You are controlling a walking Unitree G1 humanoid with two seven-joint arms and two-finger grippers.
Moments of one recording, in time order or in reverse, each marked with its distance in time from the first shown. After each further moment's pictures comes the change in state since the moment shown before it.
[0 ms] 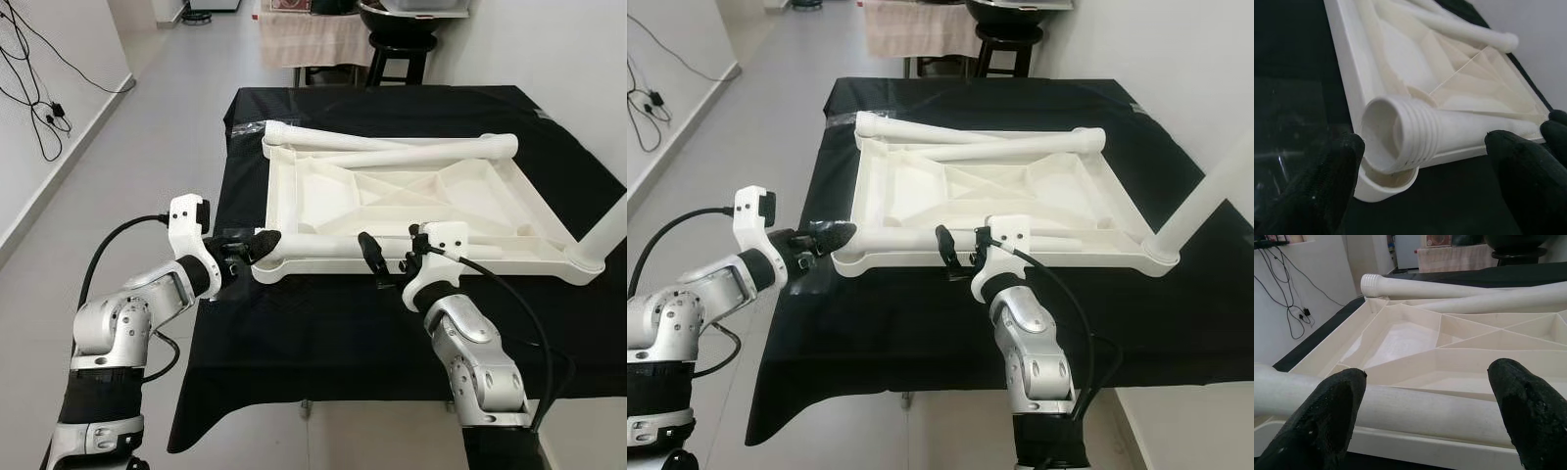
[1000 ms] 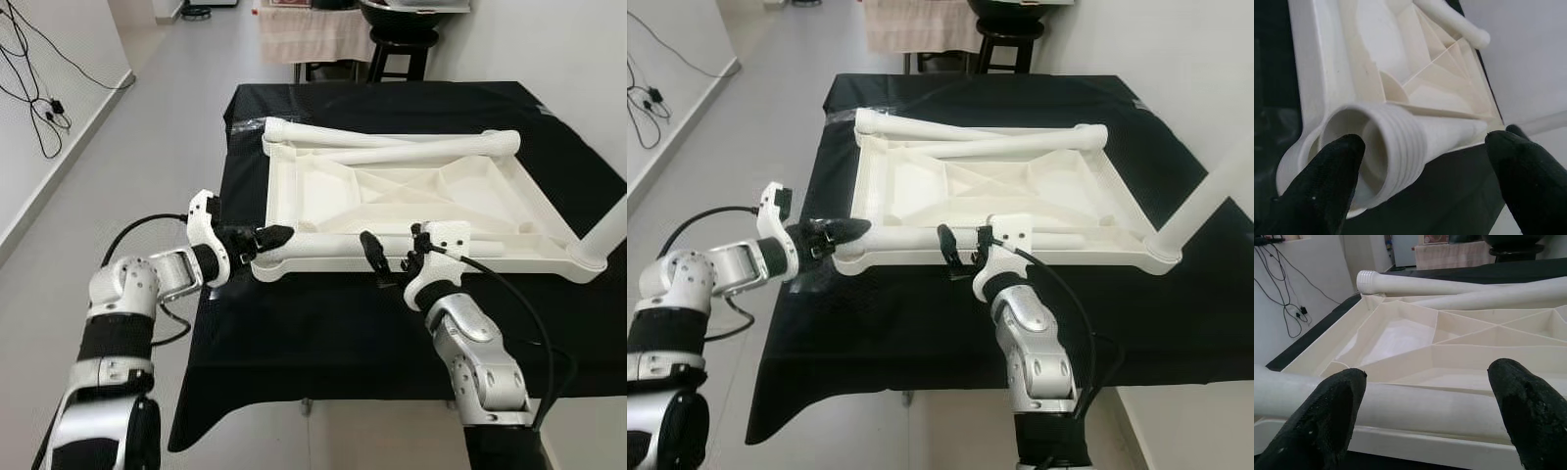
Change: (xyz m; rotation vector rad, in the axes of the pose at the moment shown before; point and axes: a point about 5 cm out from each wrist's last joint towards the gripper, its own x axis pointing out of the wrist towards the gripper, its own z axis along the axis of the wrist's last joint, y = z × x) left arm 0.032 0.006 0.012 -0.267 0.135 -0.131; right arm 0.000 -0.002 0.000 -0.002 0.004 -0.011
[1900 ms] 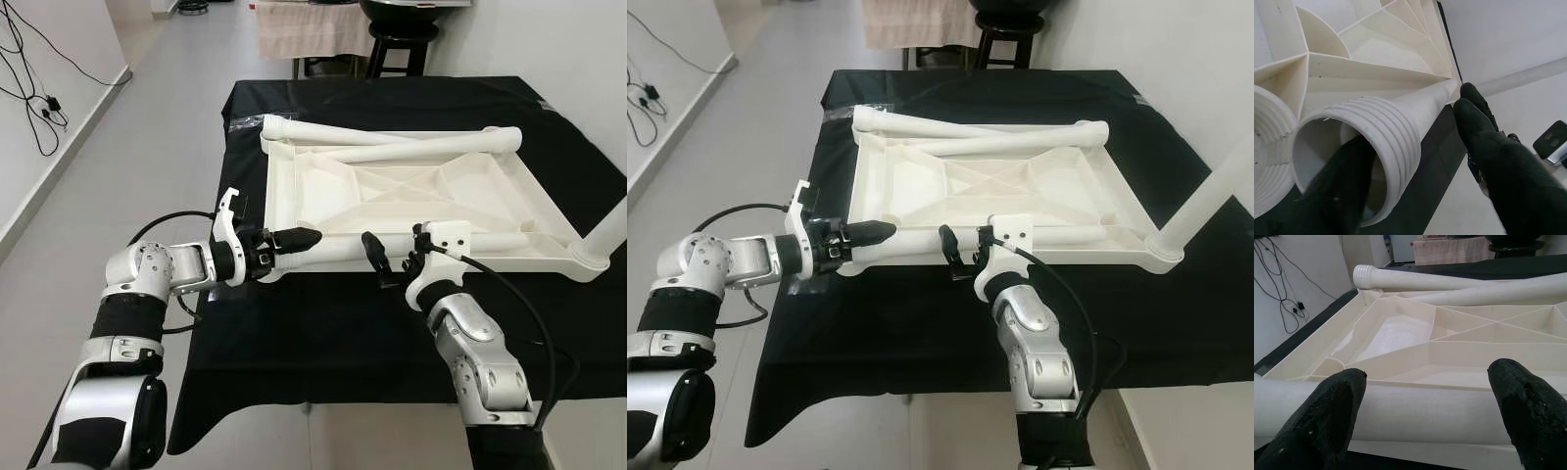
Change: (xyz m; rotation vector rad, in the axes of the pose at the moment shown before) left arm 0.014 -0.017 -0.016 -0.045 0.193 -0.185; right arm 0.000 -0.001 0.000 -0.014 0.008 -0.001
